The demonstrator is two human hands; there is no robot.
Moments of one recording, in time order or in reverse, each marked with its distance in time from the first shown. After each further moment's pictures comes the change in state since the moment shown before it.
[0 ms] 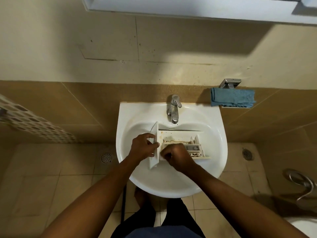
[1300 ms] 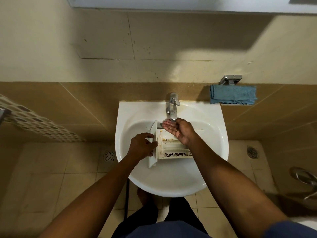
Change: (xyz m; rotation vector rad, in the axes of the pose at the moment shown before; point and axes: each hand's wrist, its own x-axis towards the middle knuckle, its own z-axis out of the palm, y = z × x) left_hand -0.002 0.001 0.002 0.016 -0.004 -0.014; right_hand 0.083 0.042 -0.030 1.679 0.287 0.979
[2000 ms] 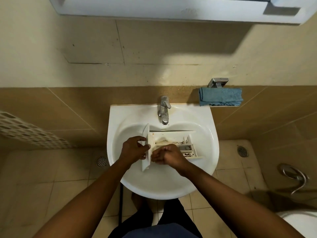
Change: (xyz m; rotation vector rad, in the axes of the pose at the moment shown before) left_hand 0.001 -0.002 -0.001 -0.062 0.000 -0.002; right_hand -0.092 0.057 -0.010 -0.755 -0.076 -0.058
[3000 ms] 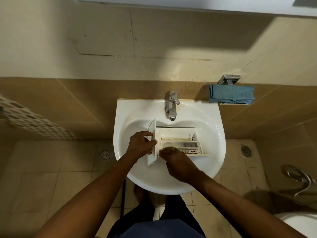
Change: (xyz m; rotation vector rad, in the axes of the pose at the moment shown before) left_hand 0.001 -0.001 0.001 0.055 0.015 0.026; right_hand -0.011 0.041 -0.014 -1.263 -0.026 -0.779
